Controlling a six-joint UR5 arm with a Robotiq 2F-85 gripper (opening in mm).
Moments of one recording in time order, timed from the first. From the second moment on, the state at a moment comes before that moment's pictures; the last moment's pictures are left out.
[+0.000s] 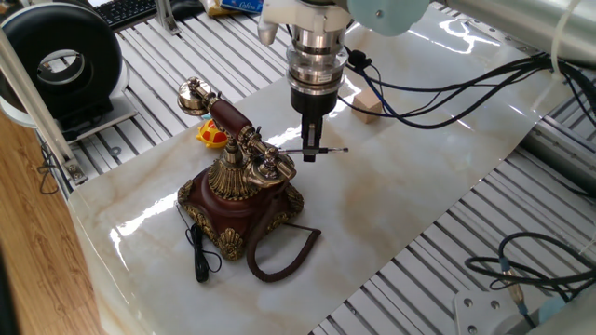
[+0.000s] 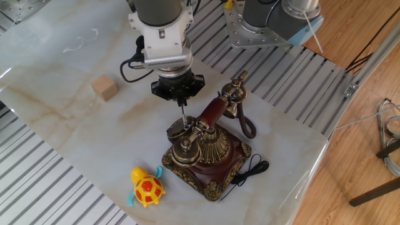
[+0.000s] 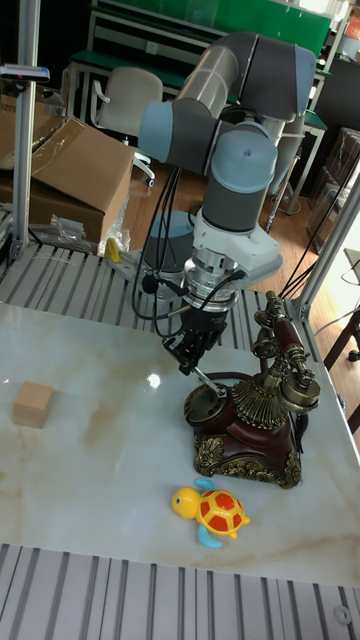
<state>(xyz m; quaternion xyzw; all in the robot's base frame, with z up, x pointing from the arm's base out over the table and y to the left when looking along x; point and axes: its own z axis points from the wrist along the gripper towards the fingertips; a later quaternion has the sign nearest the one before) 0.481 0.049 0.094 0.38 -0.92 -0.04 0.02</state>
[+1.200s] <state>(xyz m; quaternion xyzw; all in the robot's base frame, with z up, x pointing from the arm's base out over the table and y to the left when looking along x) 0.490 0.038 0.088 0.38 -0.92 -0.04 0.03</state>
